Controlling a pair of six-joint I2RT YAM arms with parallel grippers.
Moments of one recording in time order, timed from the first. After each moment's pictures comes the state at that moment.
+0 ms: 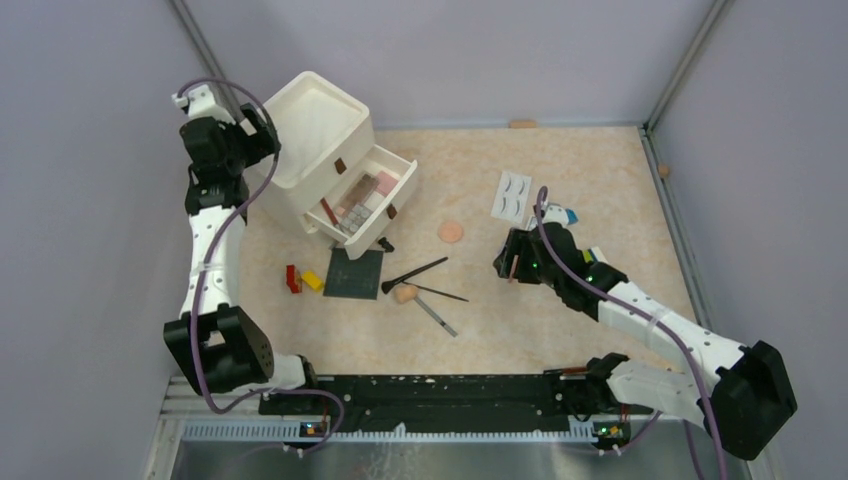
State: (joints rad) left arm 0.26 1.41 1.32 -0.13 0.11 -0.27; right arm 0.65 1.03 0.67 -0.32 0.19 0.65
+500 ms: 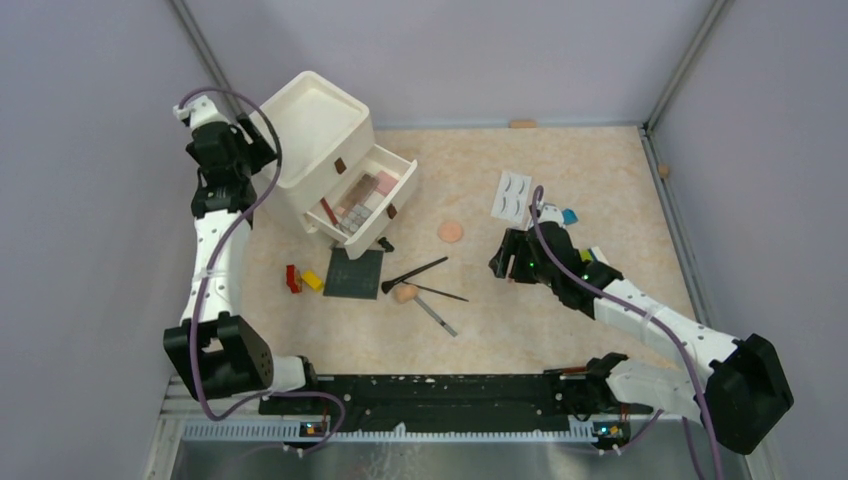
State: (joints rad) left arm 0.21 1.34 1.29 -0.22 -0.14 -0.30; right arm 0.65 1.06 0.67 -0.28 0.16 0.66
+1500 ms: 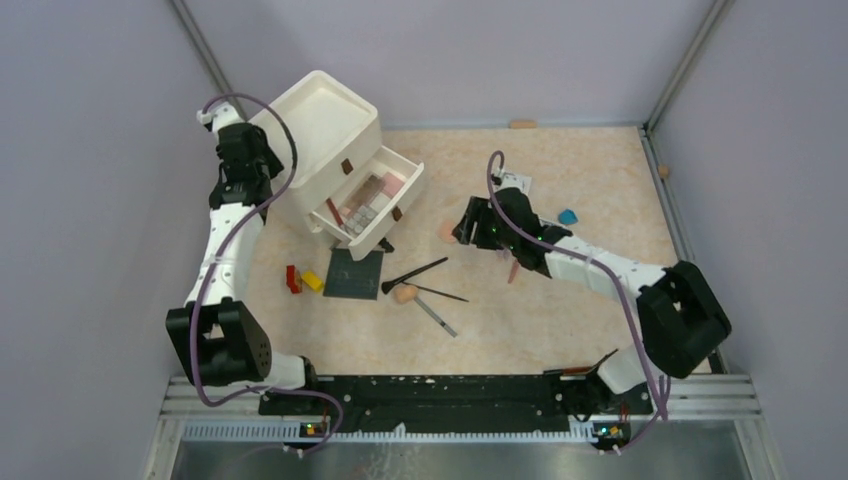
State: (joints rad) left arm 0.12 1.42 1.29 -0.28 -0.25 -0.34; right arm 0.65 1.44 0.89 -0.05 0.06 0.67
